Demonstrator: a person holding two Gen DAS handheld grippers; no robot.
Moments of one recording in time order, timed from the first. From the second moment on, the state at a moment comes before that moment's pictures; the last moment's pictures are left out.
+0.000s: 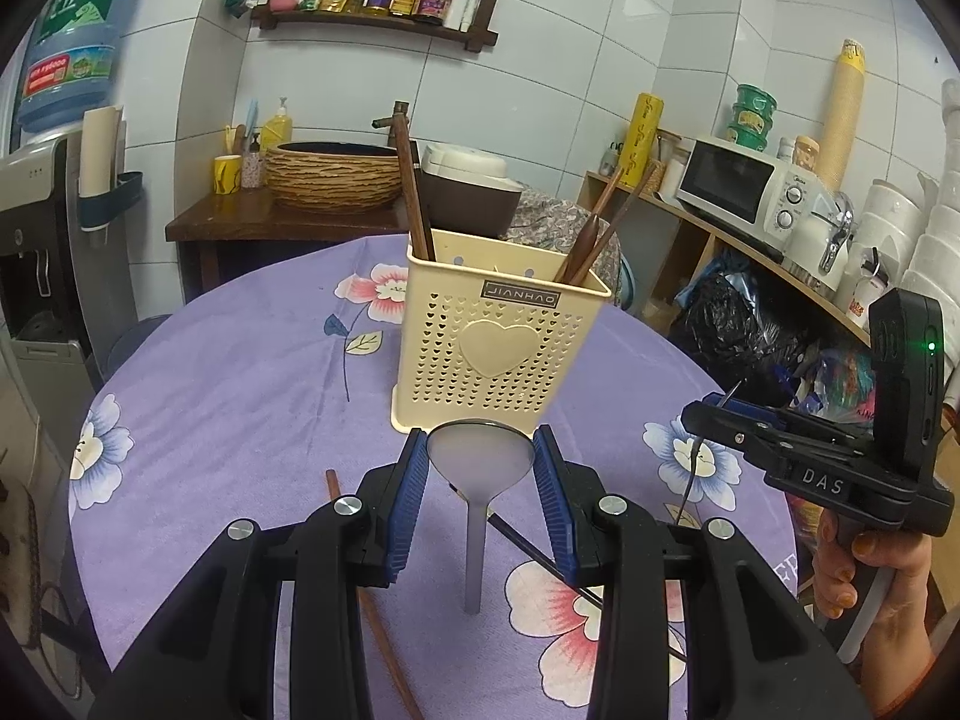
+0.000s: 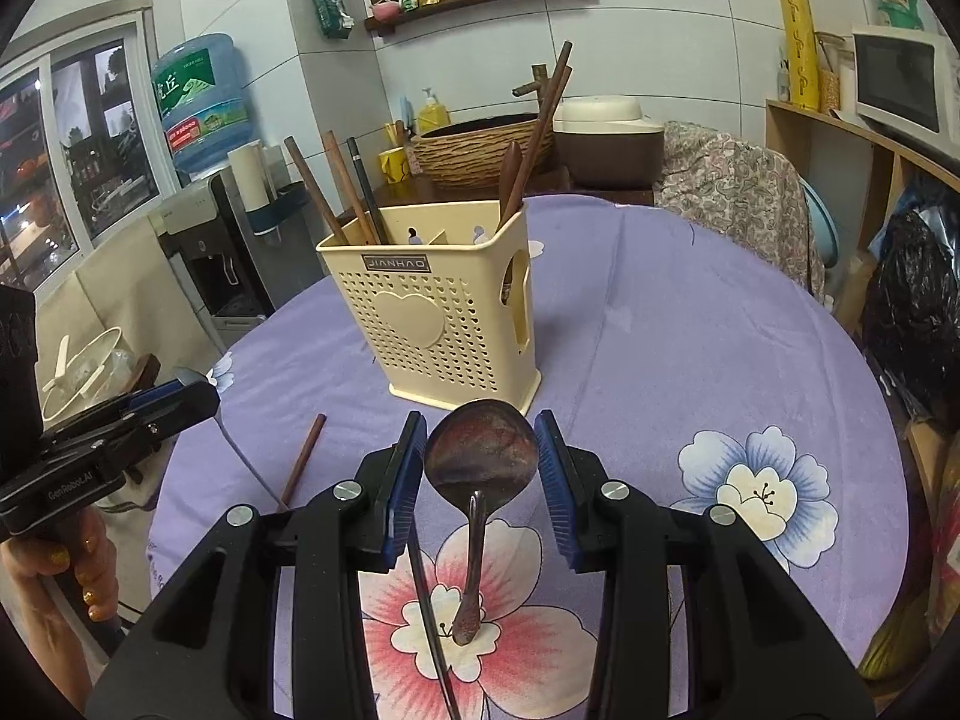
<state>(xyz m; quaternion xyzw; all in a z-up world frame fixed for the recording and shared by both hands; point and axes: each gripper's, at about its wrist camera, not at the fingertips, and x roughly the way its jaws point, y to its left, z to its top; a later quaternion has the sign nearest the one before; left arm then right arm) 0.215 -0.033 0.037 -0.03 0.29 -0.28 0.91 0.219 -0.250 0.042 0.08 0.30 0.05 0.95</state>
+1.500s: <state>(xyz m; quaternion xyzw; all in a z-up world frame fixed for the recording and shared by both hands) 0.320 -0.085 0.135 -0.03 0.20 -0.24 0.95 0.333 -0.220 0.139 0.00 0.15 -0.02 0.99</state>
